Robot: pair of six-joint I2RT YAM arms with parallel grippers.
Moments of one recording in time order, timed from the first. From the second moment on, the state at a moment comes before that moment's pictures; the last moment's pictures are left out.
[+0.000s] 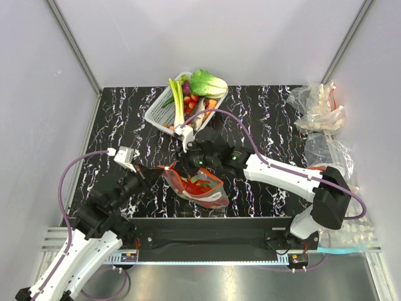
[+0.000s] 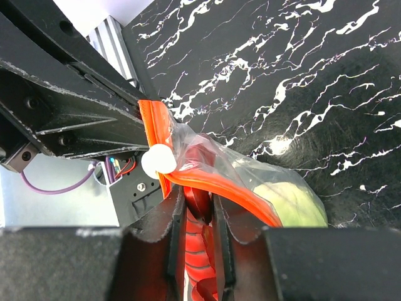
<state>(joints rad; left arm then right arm) -0.54 0.29 0.51 -0.37 0.11 -0.52 1.00 1.56 1.24 -0.15 -0.33 0.32</state>
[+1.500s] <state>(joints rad) -0.54 0.38 0.50 -0.34 0.11 -0.56 1.00 1.62 1.20 -0.08 -0.30 0.33</state>
